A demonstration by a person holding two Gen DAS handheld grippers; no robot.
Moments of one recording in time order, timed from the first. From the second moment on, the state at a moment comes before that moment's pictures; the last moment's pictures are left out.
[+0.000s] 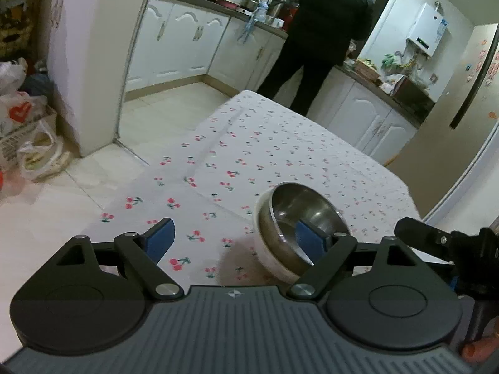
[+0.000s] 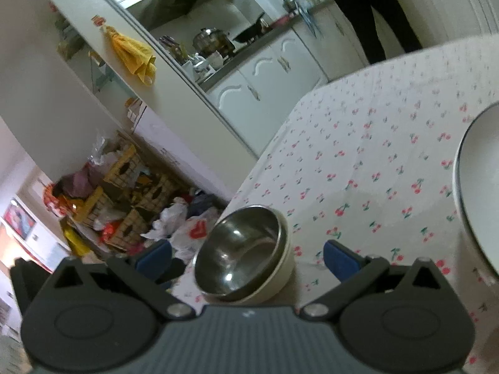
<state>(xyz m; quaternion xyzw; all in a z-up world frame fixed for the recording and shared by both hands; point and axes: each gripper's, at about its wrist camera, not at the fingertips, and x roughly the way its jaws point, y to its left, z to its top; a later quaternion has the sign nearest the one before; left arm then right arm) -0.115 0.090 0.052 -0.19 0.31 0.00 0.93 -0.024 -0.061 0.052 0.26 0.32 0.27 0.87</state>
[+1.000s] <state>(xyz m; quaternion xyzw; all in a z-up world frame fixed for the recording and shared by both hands) -0.118 0.083 0.046 -0.11 0.32 0.05 0.94 -0.038 -0.057 0.058 0.21 0.33 0.20 0.90</state>
